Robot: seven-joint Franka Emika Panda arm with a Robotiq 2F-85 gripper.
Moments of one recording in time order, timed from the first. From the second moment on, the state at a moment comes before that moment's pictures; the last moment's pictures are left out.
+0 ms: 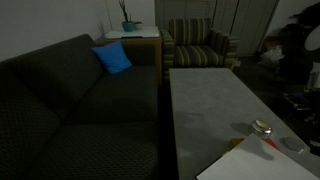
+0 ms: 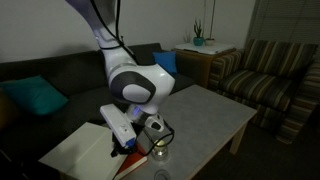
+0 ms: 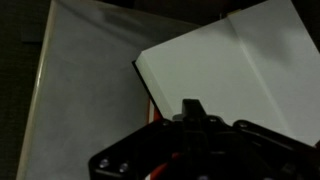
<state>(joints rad) -0.13 0.99 0.03 -1.91 0.31 2.35 -0.36</state>
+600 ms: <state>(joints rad) -0.15 0.98 0.03 -1.94 0.30 2.36 -0.34</state>
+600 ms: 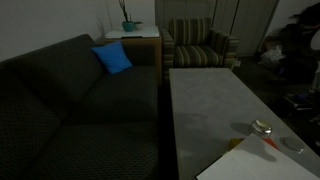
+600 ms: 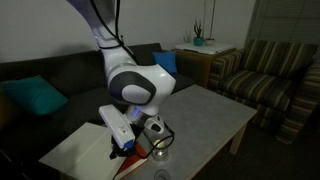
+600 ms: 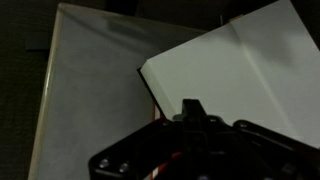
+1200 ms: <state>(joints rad) -0.15 1.06 -0.04 -1.84 0.18 2.41 -0.17</state>
